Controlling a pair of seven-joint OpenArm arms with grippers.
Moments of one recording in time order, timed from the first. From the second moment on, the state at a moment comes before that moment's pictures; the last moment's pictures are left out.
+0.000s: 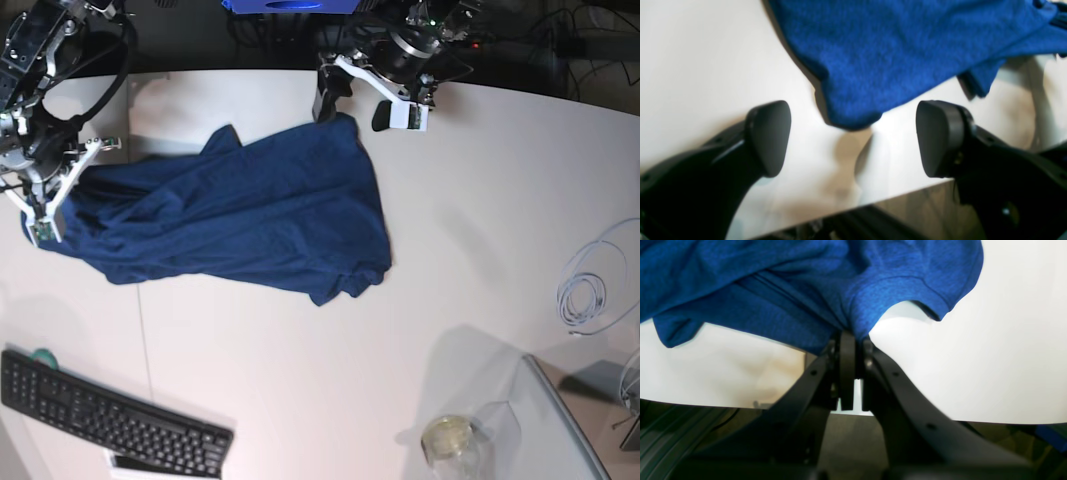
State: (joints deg) left arm 26.5 -17.0 26.7 81.3 -35.3 -0.1 -2.0; right arm -10.8 -4.9 33.0 112.6 0.2 40.3 -70.6
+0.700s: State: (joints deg) left arm 3.9 -30.6 30.6 88.7 -35.9 7.6 5.7; right arm -7.2 -0.1 29.7 111.3 0.5 40.3 -70.6
